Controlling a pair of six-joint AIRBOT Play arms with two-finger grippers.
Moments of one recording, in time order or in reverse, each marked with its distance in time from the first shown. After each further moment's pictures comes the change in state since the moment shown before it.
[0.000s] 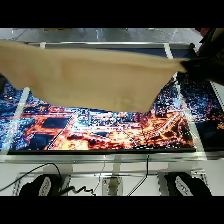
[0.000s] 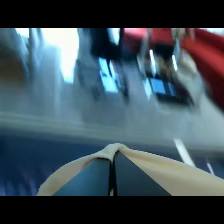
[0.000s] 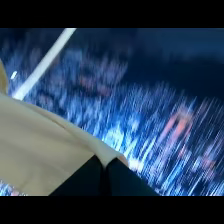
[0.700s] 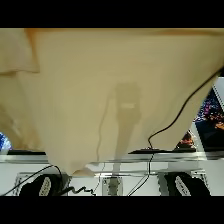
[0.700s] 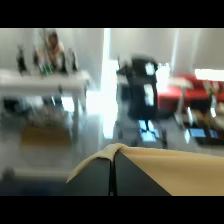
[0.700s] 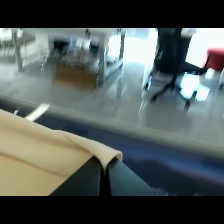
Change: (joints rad) left arm -0.010 -0.009 0.026 0.138 0.044 0.012; right arm 0.000 0.049 0.136 -0.090 -0.090 0.077
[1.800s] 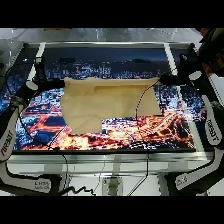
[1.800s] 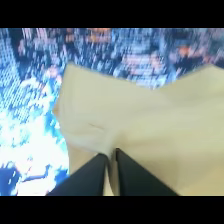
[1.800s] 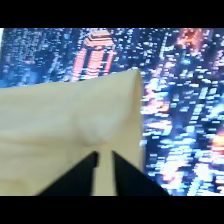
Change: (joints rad) left arm -0.245 -0.885 0.003 0.072 0.072 0.117; right arm -0.001 -0.924 -0.006 -0.031 -0.192 0.058
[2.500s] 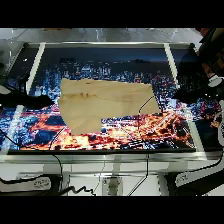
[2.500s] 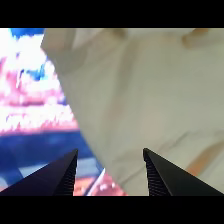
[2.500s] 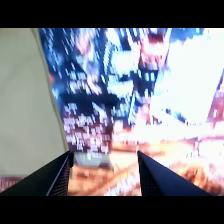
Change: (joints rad) left arm 0.258 0.135 -0.070 0.088 -0.695 -0.206; right arm -0.230 0.036 -0.090 -0.139 0.431 0.066
